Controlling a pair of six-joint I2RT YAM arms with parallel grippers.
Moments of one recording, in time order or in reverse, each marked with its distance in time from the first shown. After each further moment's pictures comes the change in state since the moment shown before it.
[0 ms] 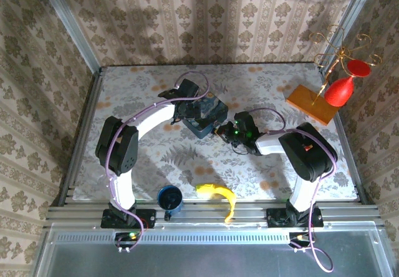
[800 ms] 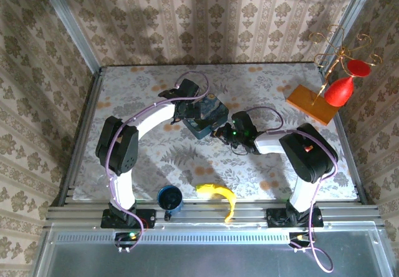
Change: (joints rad) left arm 0.000 0.002 0.006 -0.013 0.001 0.000; right arm 0.020 -0.013 0.031 -0.105 0.000 -0.060
